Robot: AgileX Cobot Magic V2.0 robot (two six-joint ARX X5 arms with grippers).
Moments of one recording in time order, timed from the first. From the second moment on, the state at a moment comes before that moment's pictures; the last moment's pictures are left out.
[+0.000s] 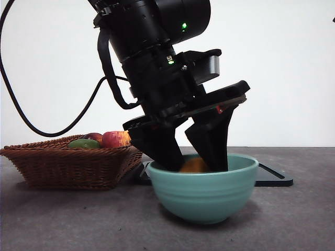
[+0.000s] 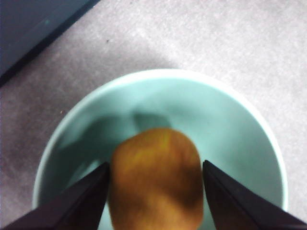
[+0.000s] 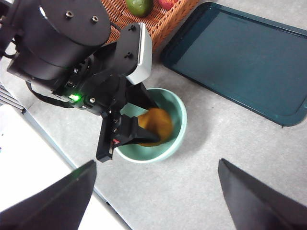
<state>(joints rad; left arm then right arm) -0.92 1.78 1.18 -0.45 0.10 -0.14 0.27 0.81 0.99 -0.99 -0.52 -0.04</state>
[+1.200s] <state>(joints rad) -0.75 1.16 1.14 -0.51 0.10 -0.20 0.27 0.81 0.99 -0.99 -0.52 -0.04</state>
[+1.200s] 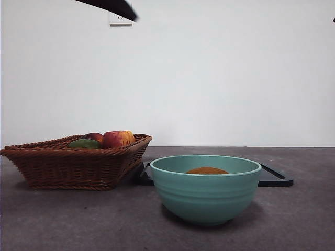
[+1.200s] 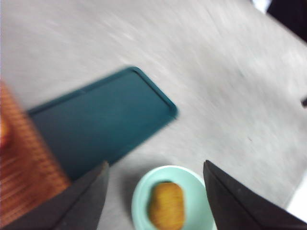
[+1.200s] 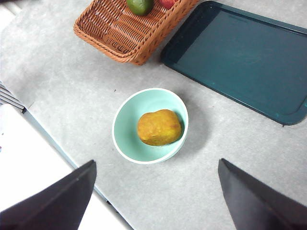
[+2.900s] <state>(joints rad) -0.66 0.83 0.84 -0.73 0.38 -0.19 0.27 0.81 0.99 -1.00 -0.52 0.02</state>
